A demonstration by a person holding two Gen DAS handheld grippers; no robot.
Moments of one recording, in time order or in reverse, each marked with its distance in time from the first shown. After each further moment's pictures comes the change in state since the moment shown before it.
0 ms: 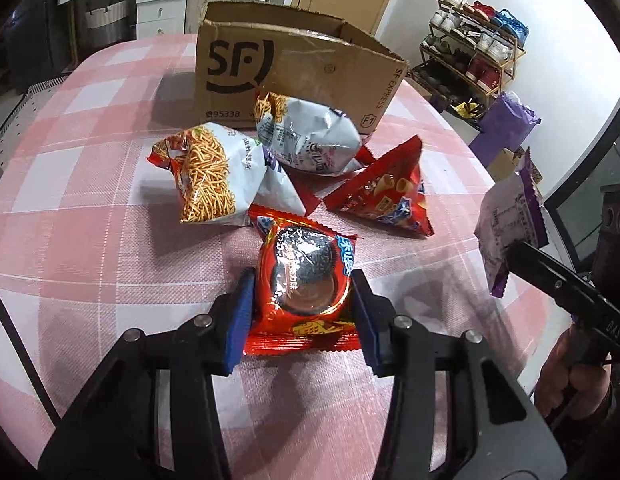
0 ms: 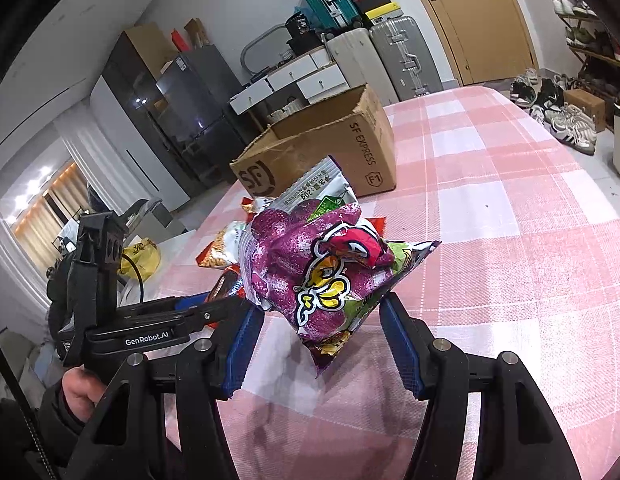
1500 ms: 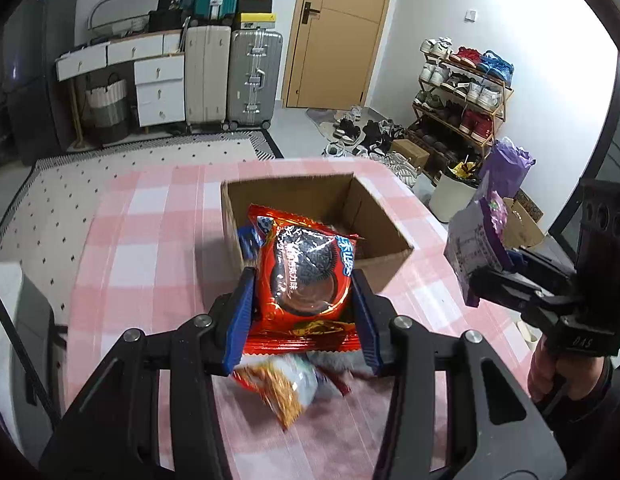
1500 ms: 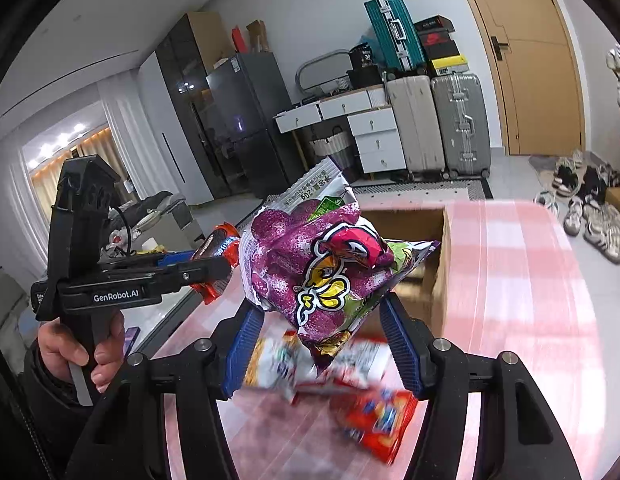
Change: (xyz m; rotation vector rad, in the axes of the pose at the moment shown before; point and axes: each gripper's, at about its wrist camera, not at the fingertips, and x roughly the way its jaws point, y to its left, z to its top) left arm -0.141 0.045 0.144 0.099 -0.228 0.039; right arm 0.020 0.062 0.143 -0.244 -0.087 0.056
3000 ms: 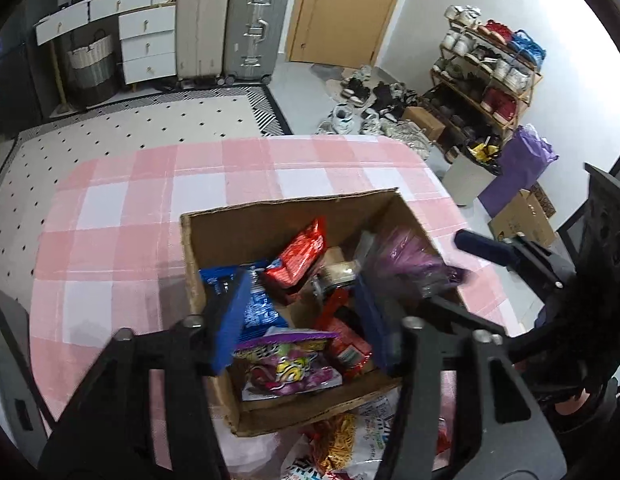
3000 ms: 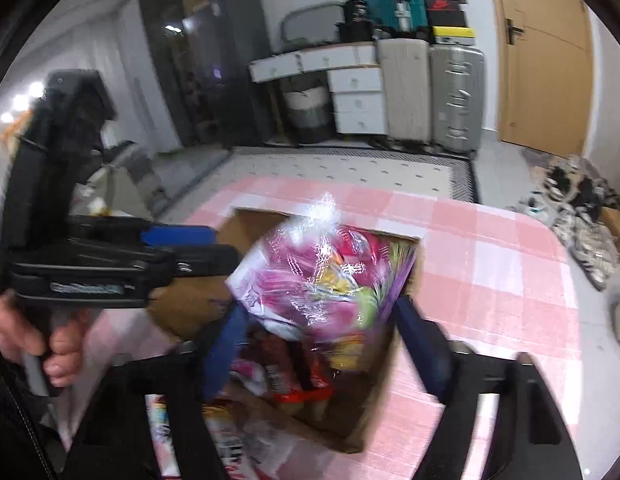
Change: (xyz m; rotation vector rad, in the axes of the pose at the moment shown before) left arm 0.208 0.015 0.096 -0.059 0.202 -0.011; right arm 0.160 -0.078 0.077 -0.091 0.189 -0.144
